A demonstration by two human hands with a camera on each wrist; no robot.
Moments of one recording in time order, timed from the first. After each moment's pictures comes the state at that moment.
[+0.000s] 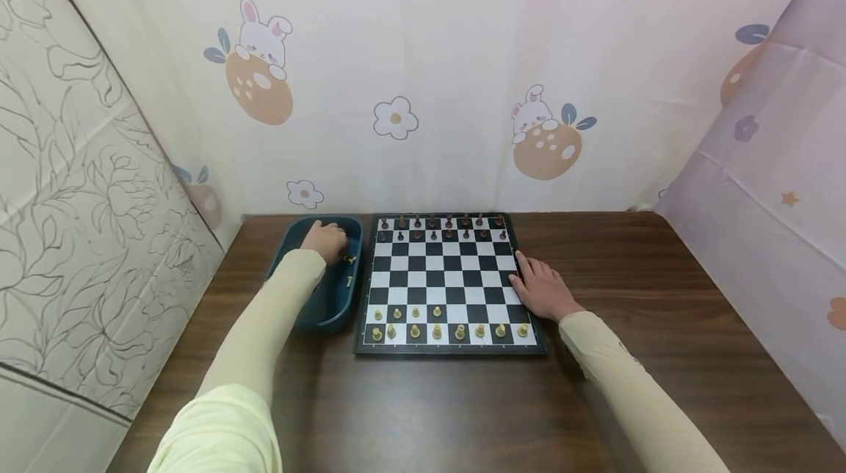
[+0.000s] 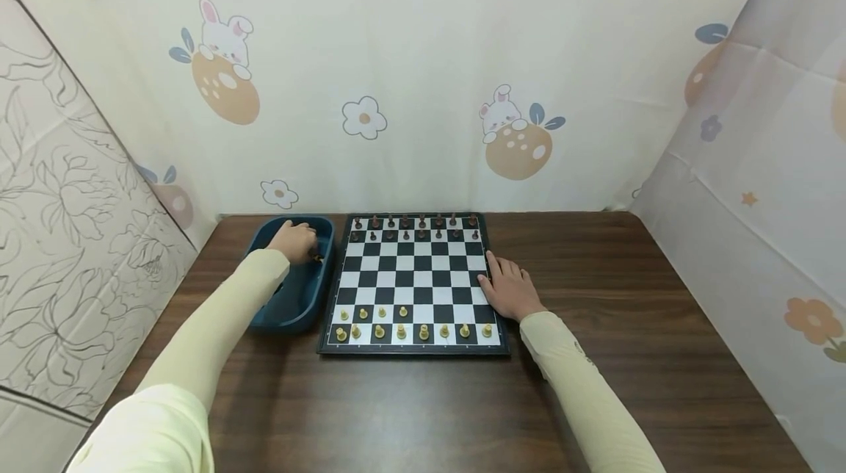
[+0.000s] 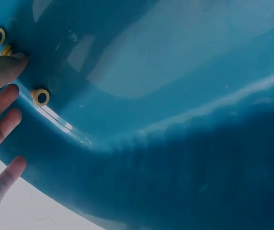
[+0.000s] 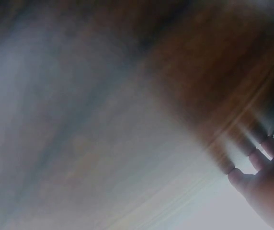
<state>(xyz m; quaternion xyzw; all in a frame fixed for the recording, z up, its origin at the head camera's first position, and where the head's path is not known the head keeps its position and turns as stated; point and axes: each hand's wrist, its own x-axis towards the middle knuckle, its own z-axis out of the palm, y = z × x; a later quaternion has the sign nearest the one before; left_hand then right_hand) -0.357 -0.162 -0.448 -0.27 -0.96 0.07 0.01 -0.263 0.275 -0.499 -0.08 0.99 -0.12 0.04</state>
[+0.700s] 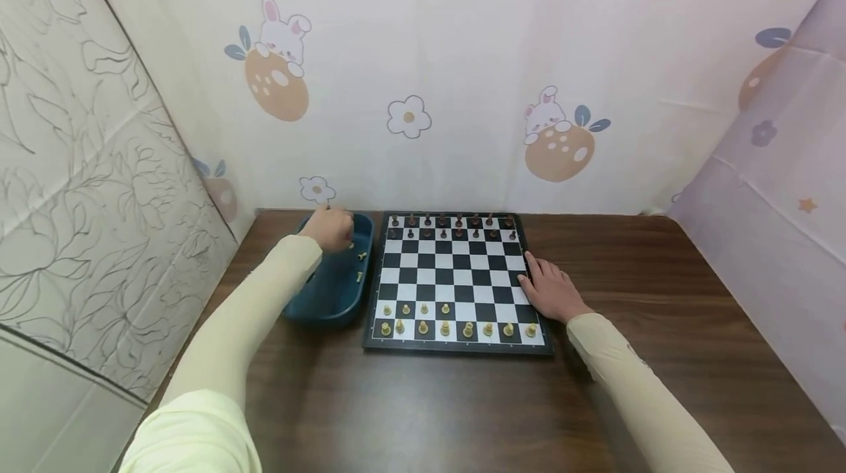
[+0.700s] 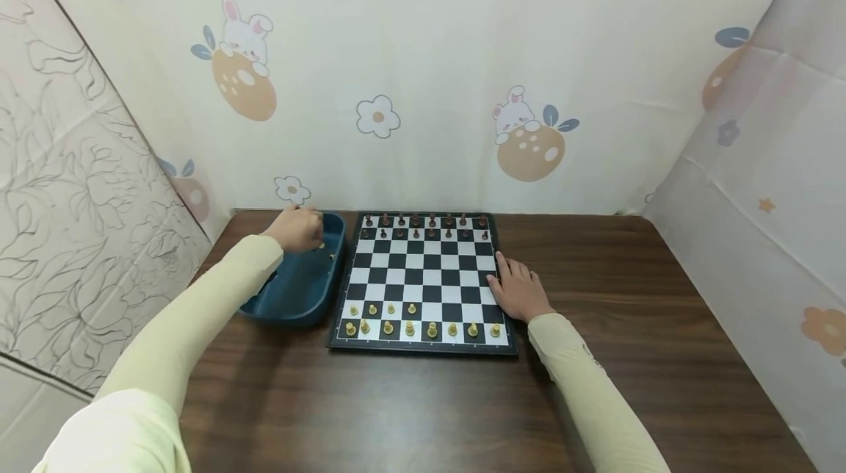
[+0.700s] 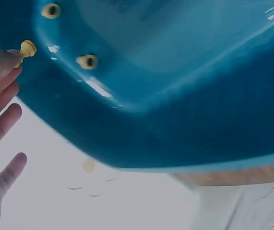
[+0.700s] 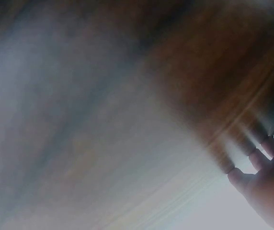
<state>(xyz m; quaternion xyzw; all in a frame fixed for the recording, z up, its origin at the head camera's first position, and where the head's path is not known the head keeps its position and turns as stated) -0.348 -0.168 -0.403 -0.31 -0.95 0.07 0.01 -0.263 0.273 -0.498 -0.07 0.99 -0.13 0.05</state>
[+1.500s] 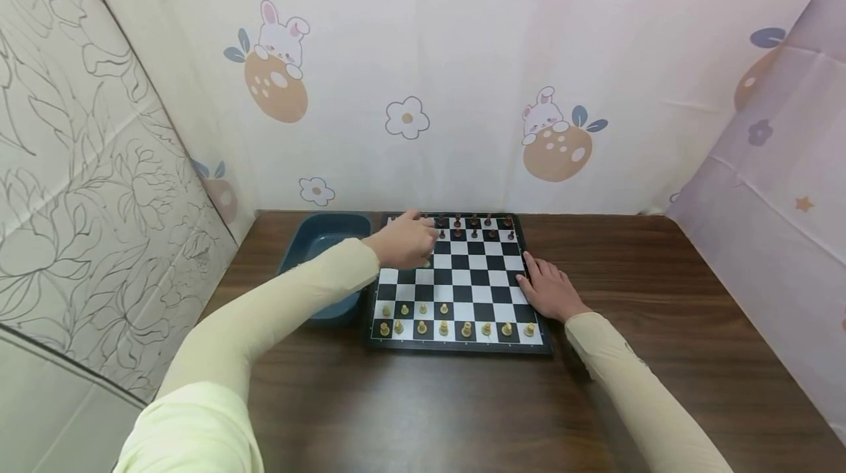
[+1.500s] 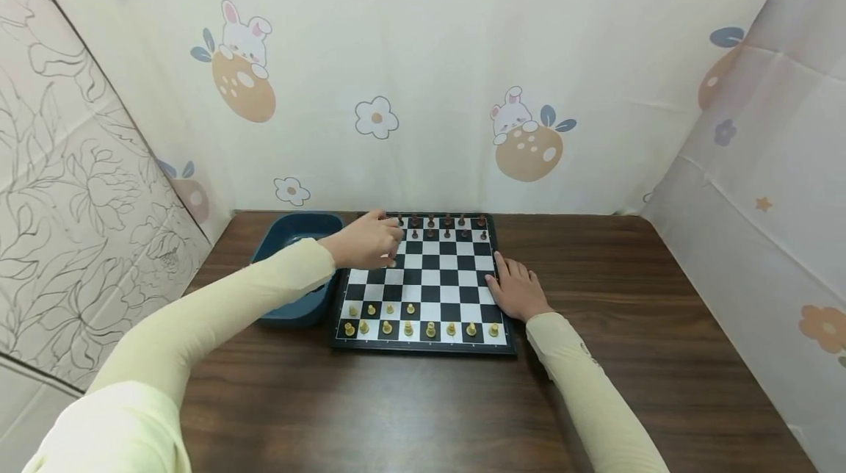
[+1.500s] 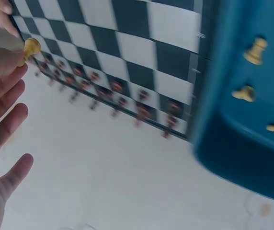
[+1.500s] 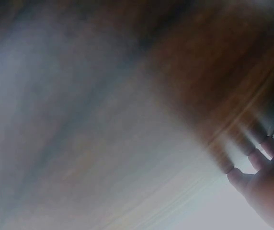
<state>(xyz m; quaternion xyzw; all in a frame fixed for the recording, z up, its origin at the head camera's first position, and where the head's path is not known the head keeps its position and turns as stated) -0.297 -0.035 -0.359 -0.48 -0.86 0.15 0.03 -0.262 0.274 -0.496 -0.08 0.99 -0.13 0.05</state>
